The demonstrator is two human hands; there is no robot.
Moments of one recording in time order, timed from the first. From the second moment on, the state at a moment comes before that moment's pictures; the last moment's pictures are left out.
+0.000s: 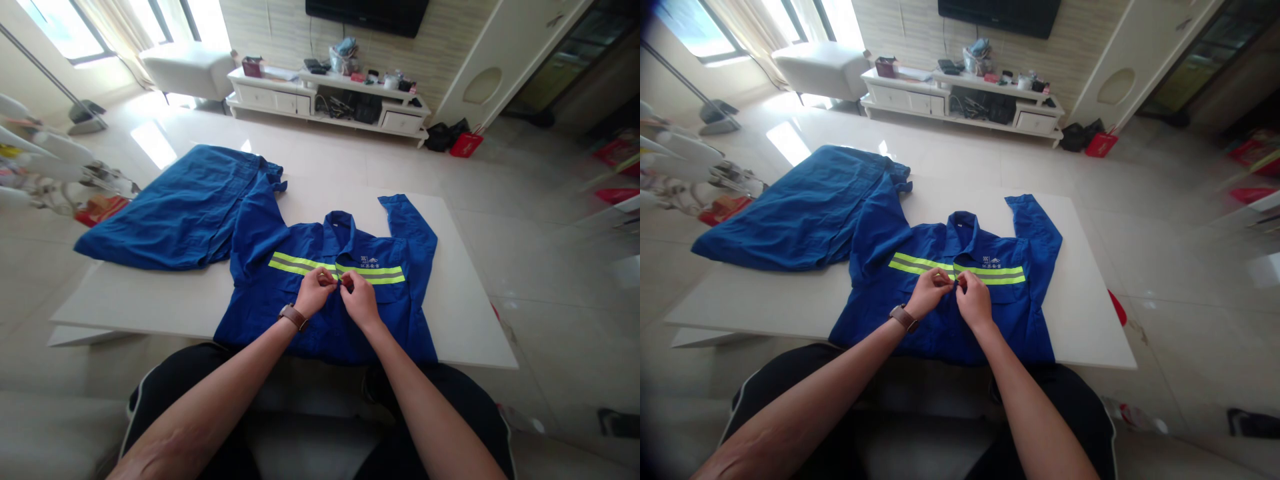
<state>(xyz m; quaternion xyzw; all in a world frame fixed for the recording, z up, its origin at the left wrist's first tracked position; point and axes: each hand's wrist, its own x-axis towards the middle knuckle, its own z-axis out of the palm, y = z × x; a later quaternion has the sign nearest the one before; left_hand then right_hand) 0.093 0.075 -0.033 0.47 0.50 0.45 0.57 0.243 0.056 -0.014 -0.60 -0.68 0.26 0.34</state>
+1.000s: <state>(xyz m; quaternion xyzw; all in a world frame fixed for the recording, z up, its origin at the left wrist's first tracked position) 0.088 0.070 -0.047 0.50 0.51 0.33 0.61 0.239 0.053 -0.009 -0.59 -0.72 0.22 0.31</state>
